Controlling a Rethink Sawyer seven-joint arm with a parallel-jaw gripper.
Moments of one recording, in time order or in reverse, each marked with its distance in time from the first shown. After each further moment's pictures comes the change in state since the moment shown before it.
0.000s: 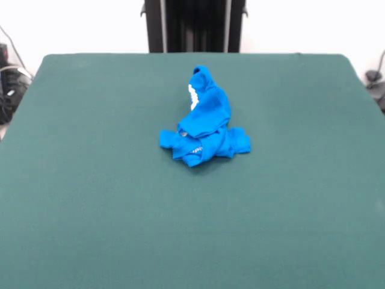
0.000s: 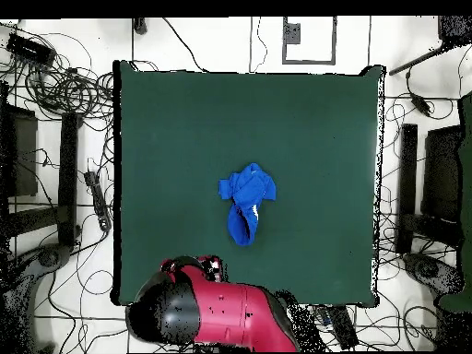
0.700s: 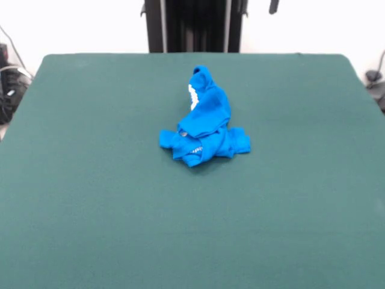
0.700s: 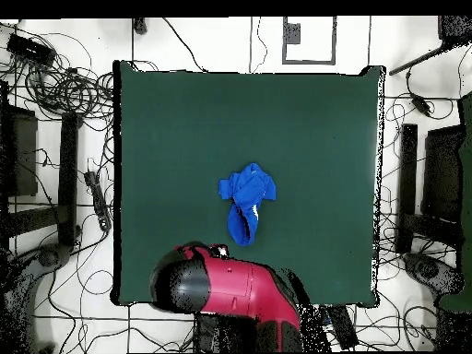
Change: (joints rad) arm 0.001 0.162 -0.032 -0.068 0.012 -0.051 0.001
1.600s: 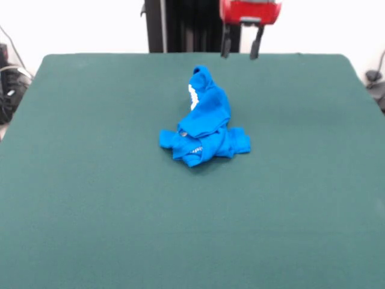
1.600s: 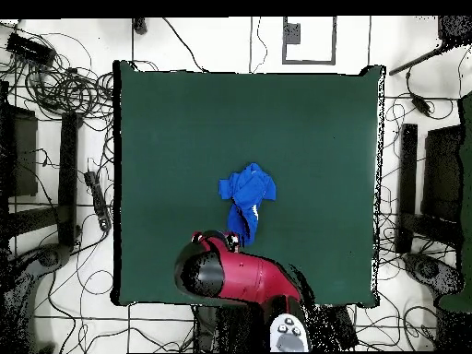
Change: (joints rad) arm -0.059 0.247 0.003 0.001 0.022 -0.373 0.000
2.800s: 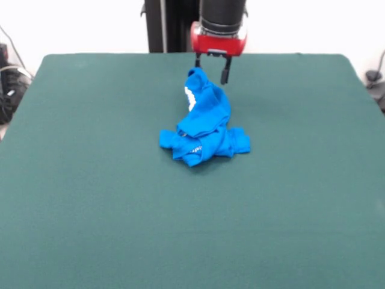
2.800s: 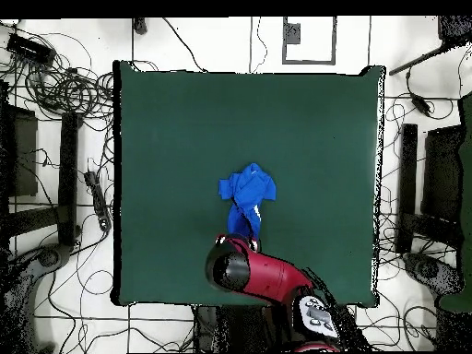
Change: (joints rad) arm -0.101 0.113 0.005 -0.002 0.001 -0.057 0.000
